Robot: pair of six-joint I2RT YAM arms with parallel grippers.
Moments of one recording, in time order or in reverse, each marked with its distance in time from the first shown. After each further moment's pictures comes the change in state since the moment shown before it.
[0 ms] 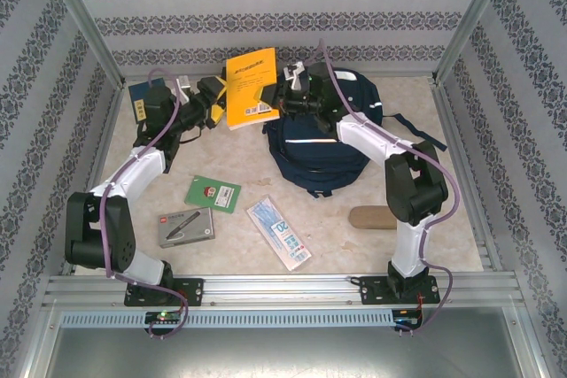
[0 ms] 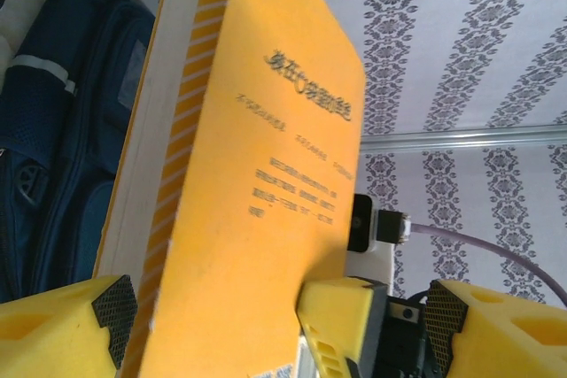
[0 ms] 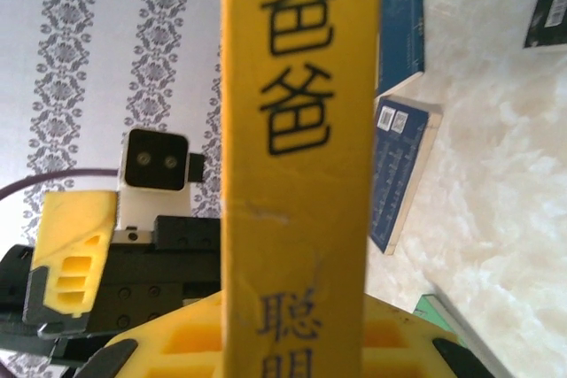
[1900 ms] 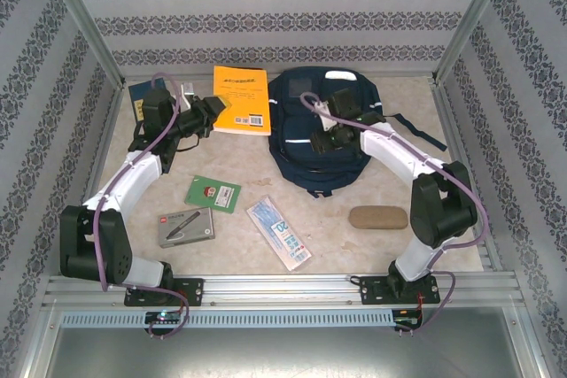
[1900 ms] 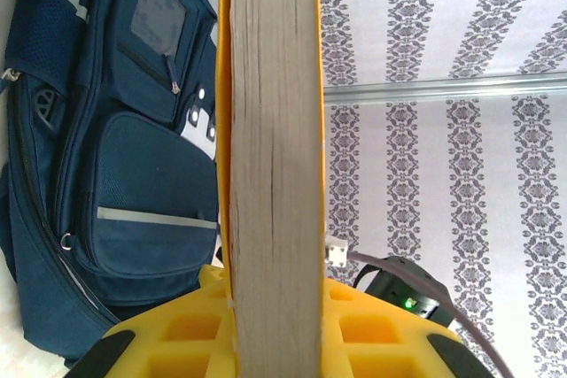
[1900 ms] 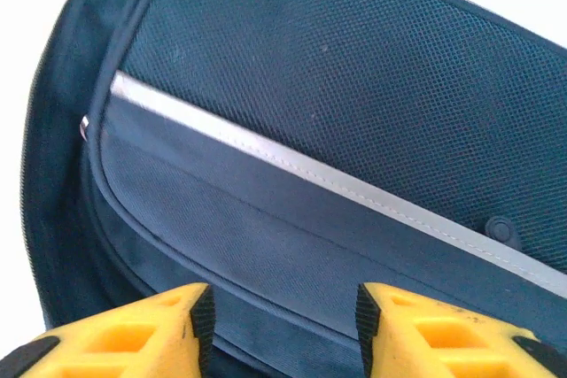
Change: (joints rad) left arm -0.003 -0.083 -0.011 -0.169 0.097 0.071; right arm -0.055 -0.225 -0.200 -0.804 0.751 -1.153
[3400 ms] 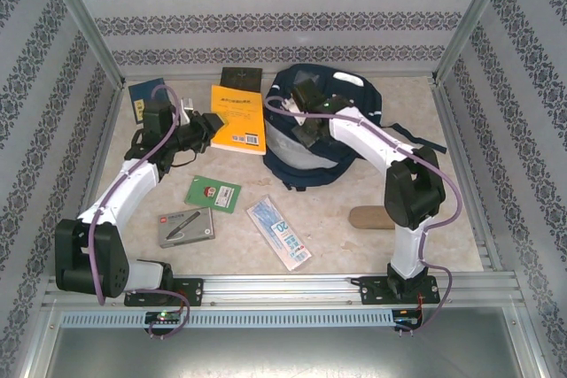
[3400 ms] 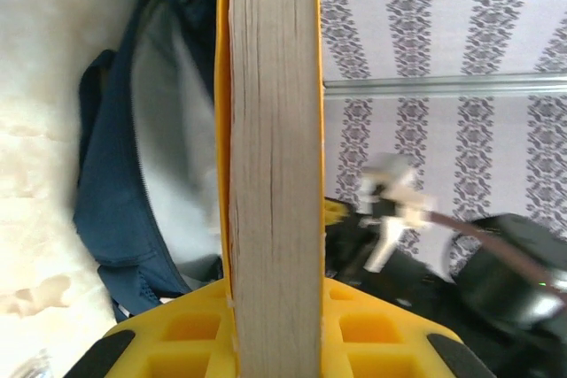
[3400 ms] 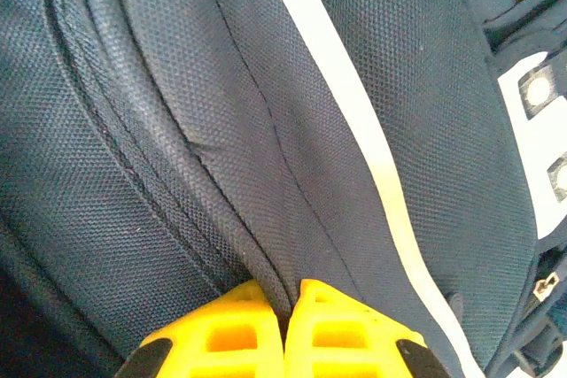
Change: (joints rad) left arm 0.000 -0.077 -0.072 -0.206 -0.069 0.126; right arm 0.132 0.213 0.373 -0.212 0.196 -0.116
